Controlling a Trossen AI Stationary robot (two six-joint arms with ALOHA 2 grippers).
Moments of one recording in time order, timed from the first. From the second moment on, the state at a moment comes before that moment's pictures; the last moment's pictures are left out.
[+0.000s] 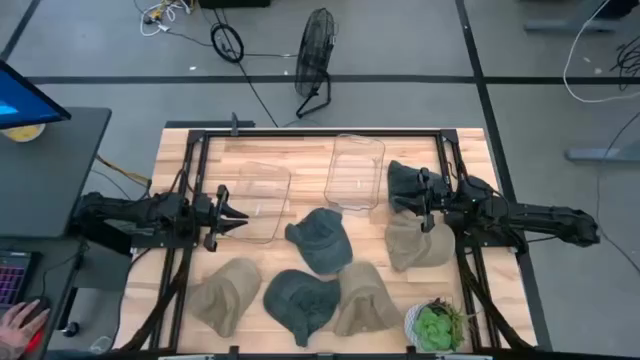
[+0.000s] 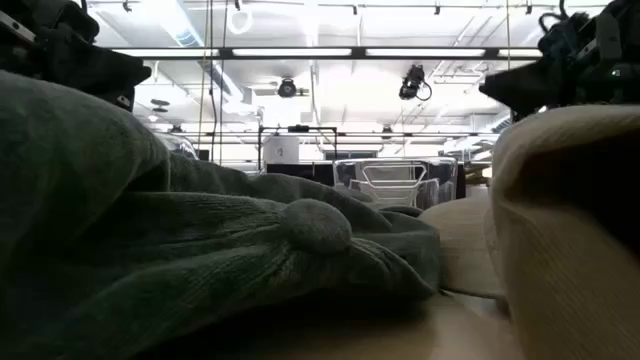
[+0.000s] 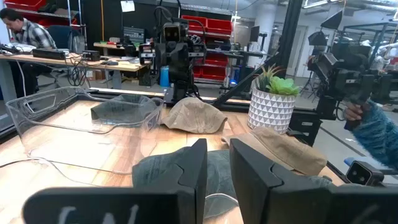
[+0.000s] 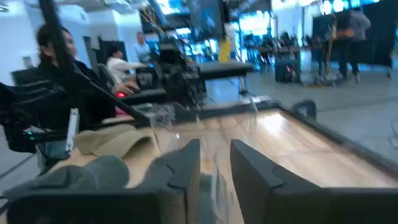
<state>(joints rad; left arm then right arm) -0.13 0.01 0.01 0.05 -0.08 -0.12 -0.25 0.27 0.02 0.32 -0.19 0.12</state>
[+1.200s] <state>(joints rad) -0.13 0.01 0.08 0.17 -0.15 -0.10 -0.23 0.27 0.02 0.36 0.24 0.38</state>
